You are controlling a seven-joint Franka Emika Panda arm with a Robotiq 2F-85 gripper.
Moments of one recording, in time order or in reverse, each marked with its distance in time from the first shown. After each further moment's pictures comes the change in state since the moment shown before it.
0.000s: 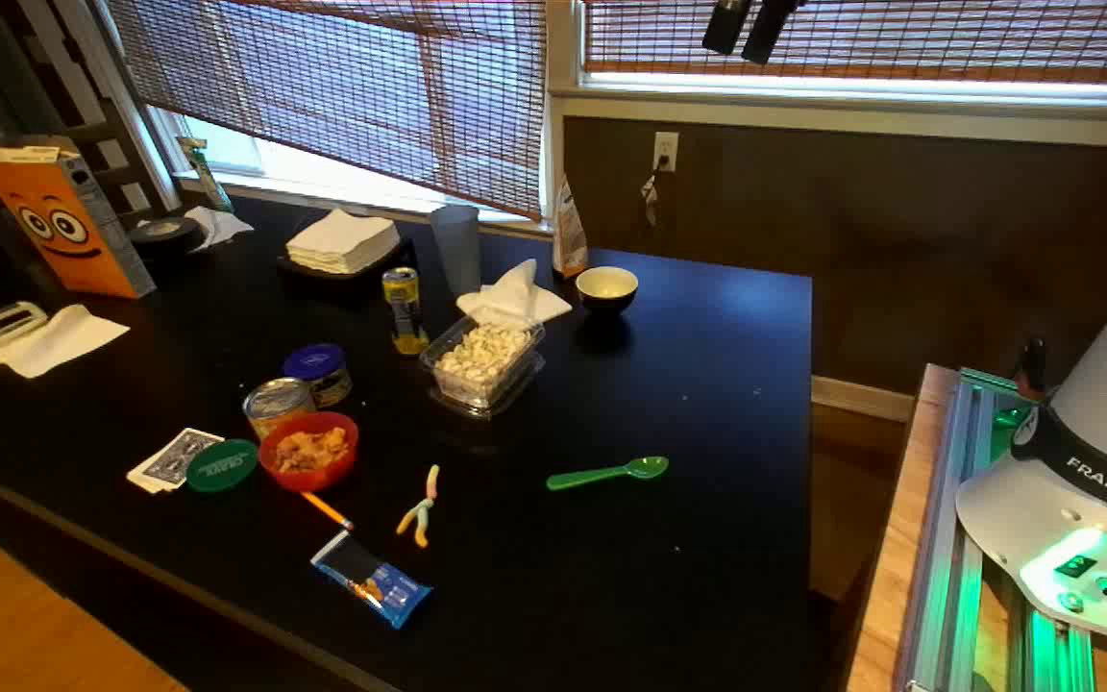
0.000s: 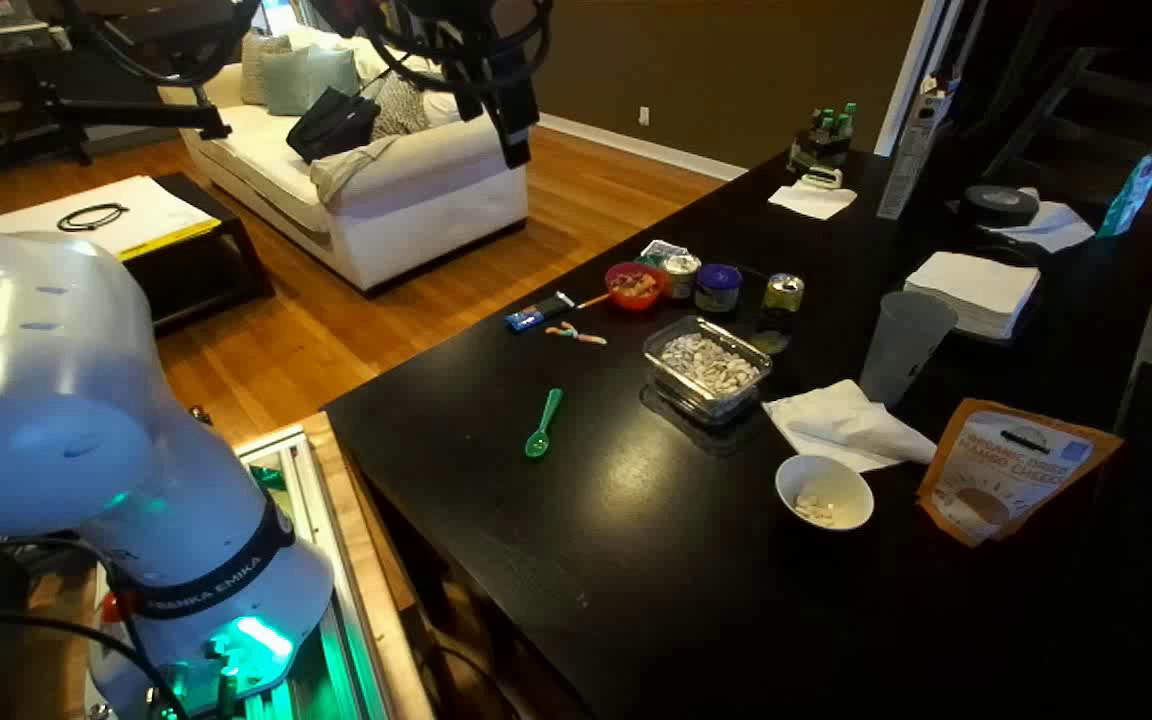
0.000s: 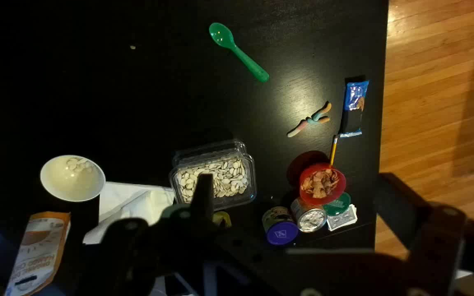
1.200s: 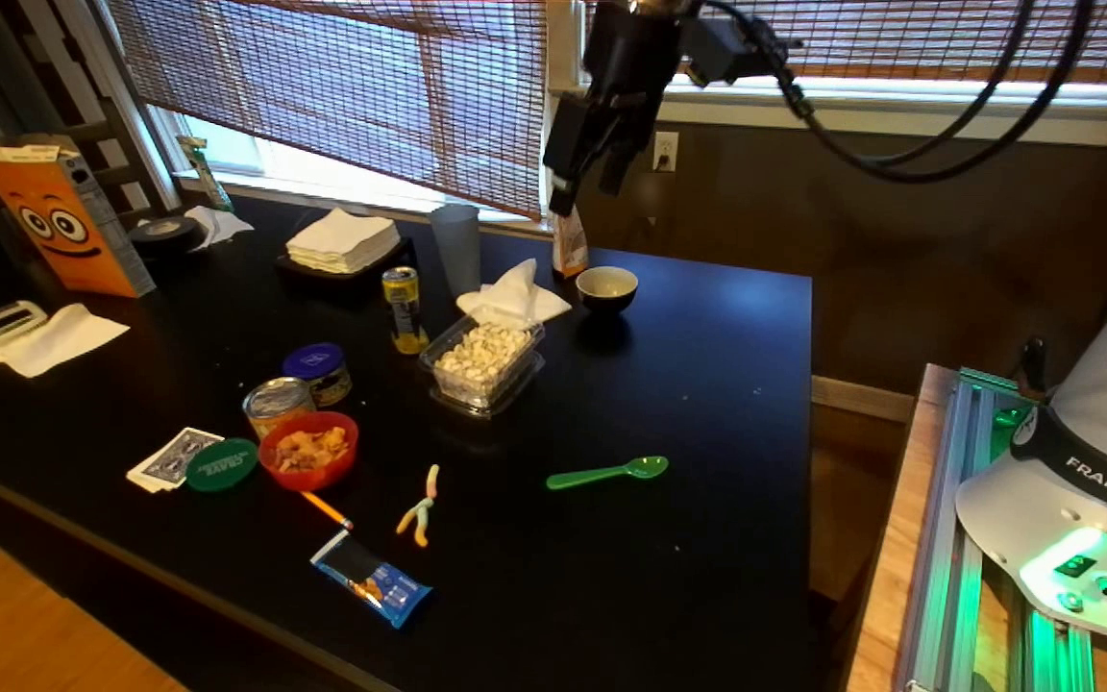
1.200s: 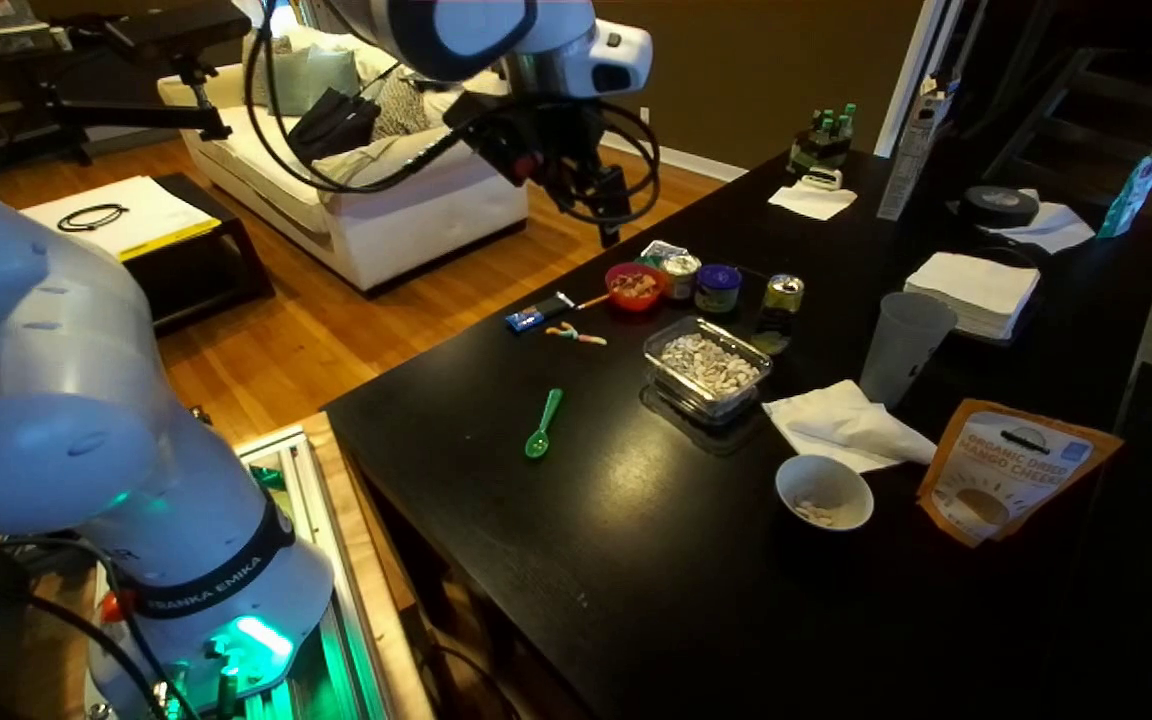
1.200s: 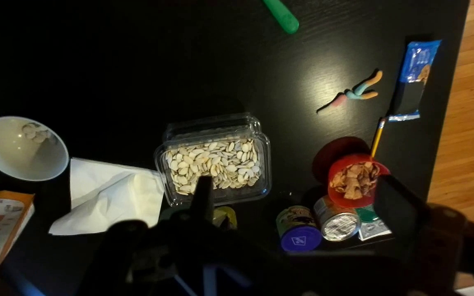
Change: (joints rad) arm 0.007 0.497 0.109 0.005 -0.027 0.534 0.025
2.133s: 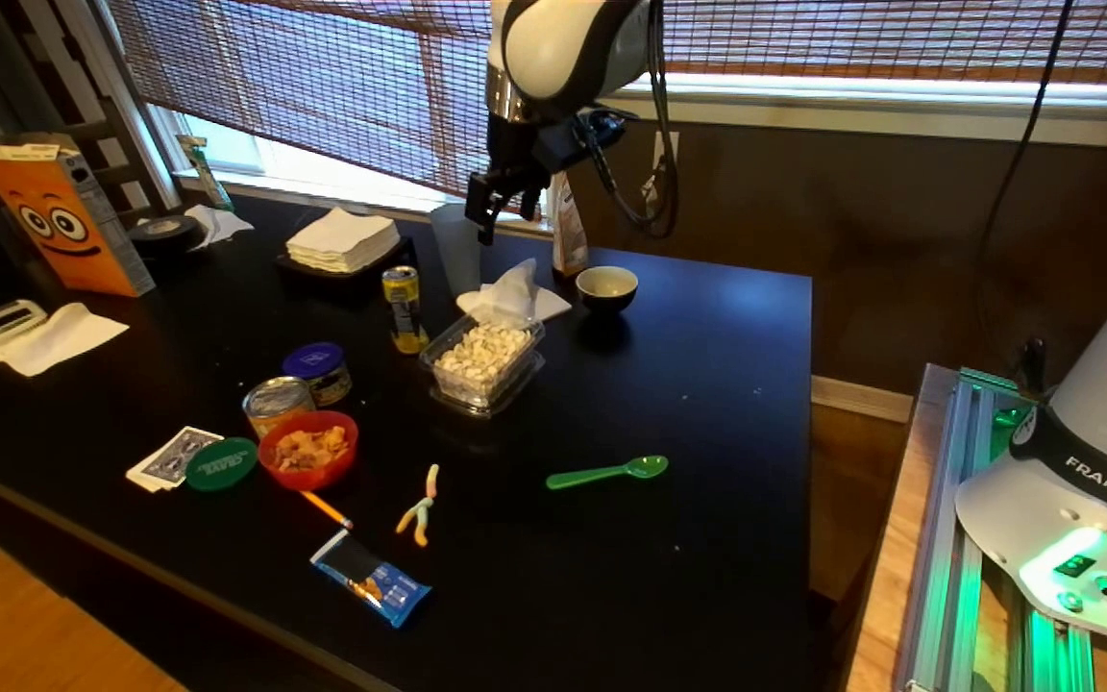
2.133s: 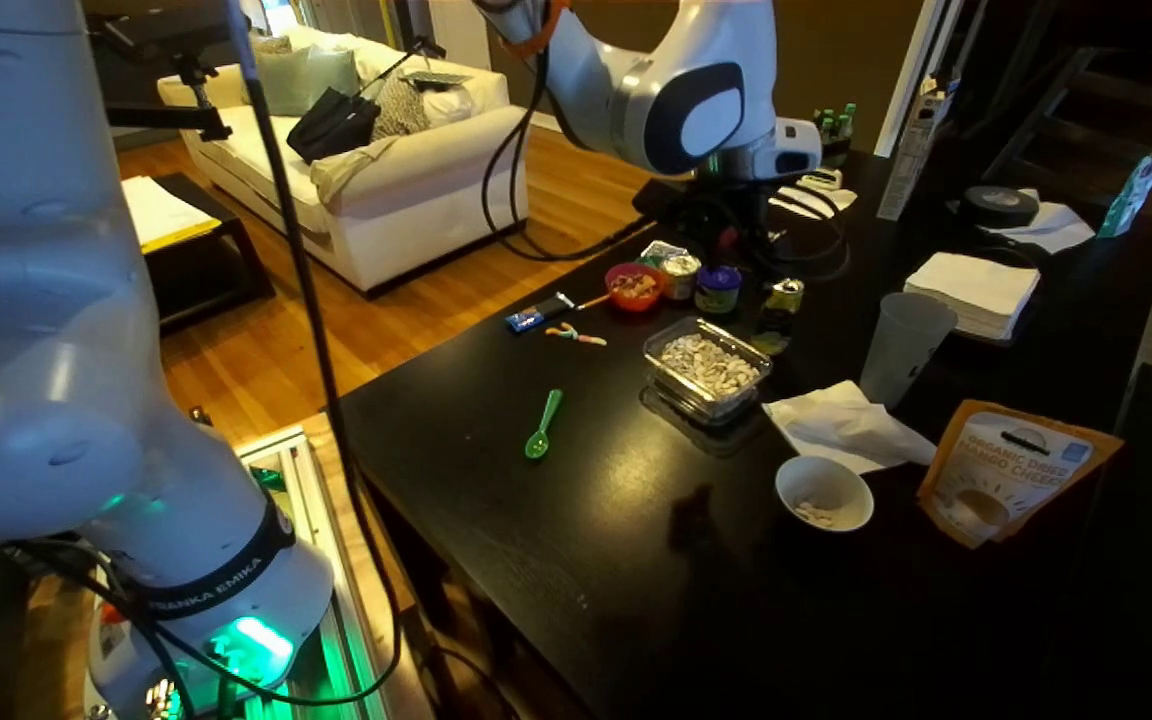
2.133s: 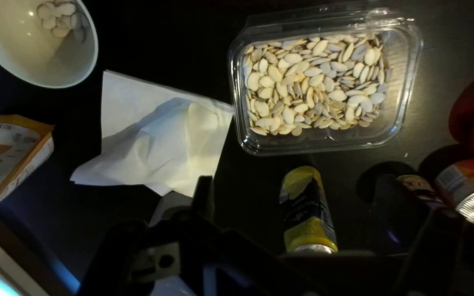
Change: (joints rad) arm -0.065 0.663 -0.091 0.510 -0.208 0.144 -0.007
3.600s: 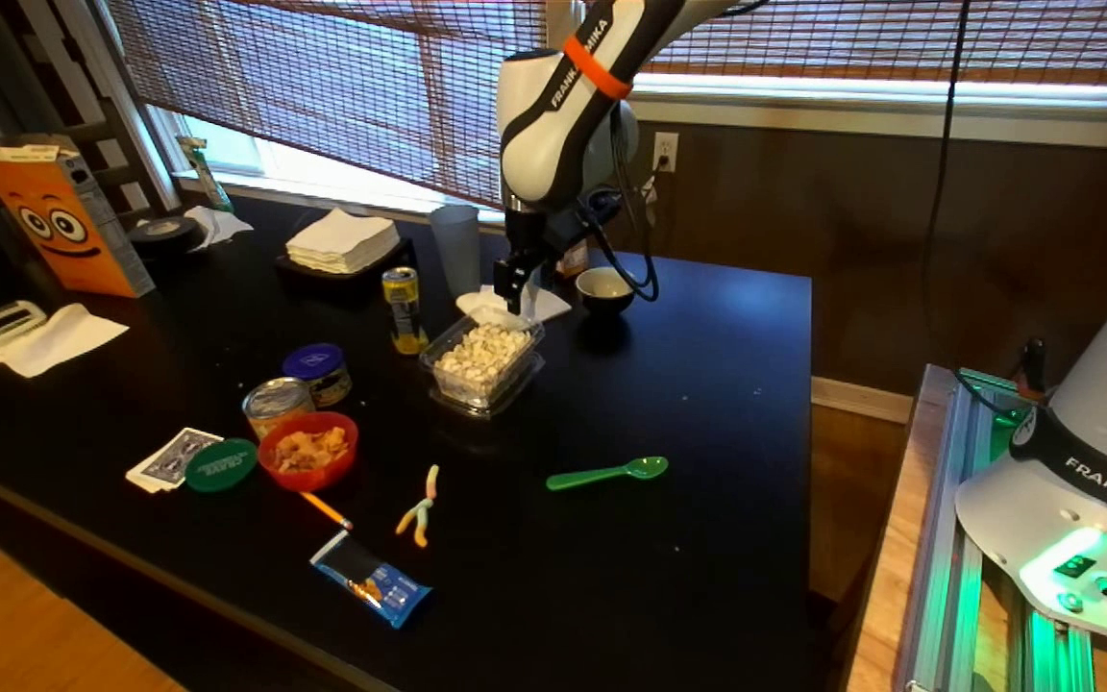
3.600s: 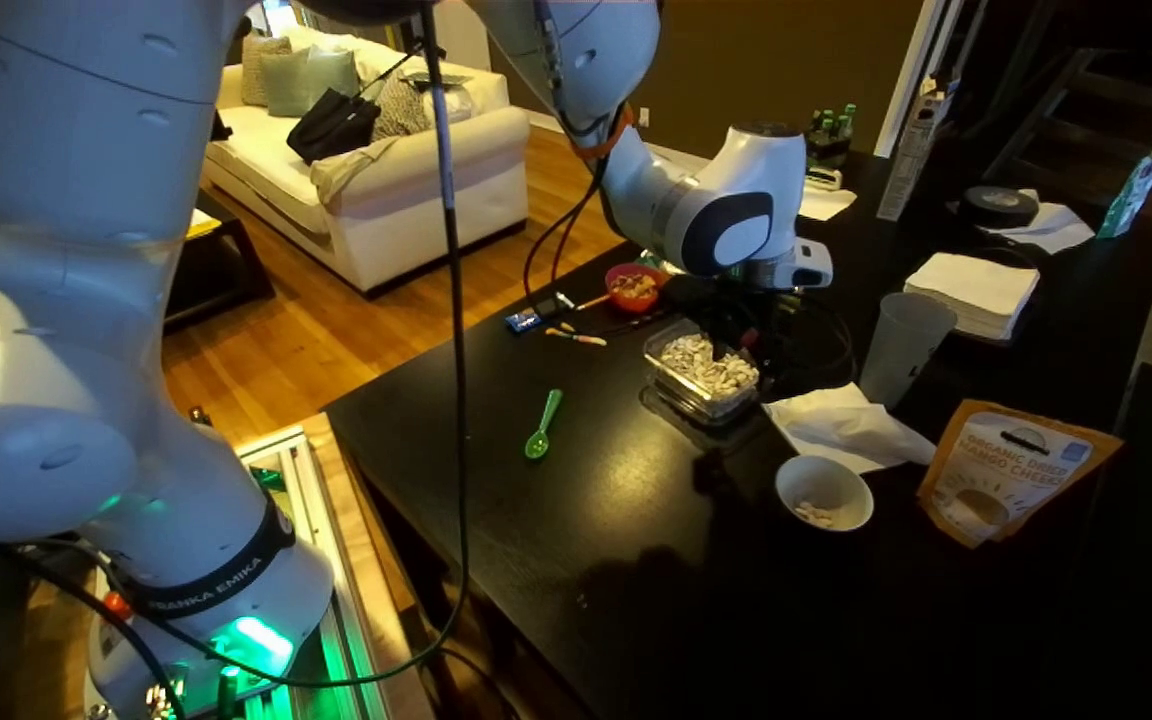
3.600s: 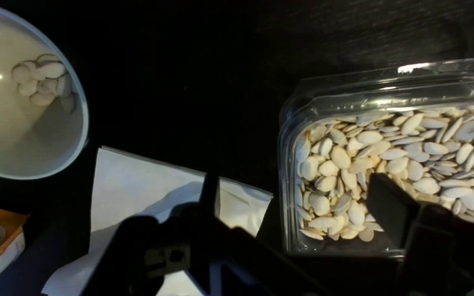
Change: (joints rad) arm -0.030 0.280 -0.027 0.133 0.018 -0.010 -0.064
